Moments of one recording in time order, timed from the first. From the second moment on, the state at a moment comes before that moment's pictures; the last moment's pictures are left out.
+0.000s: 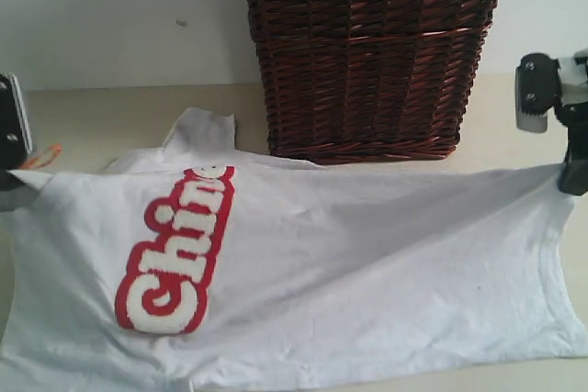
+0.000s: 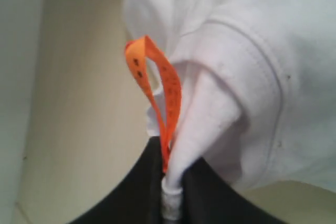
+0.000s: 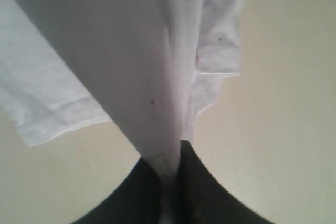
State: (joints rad) left arm -0.10 1.37 -0.69 -0.13 0.24 1.27; right arm 0.00 1.67 -1.18 0.01 1.02 -1.20
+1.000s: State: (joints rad) left arm 0.04 0.37 -0.82 -0.16 0.34 0.87; right arm 0.05 0.80 -1.18 0.04 1.06 -0.75
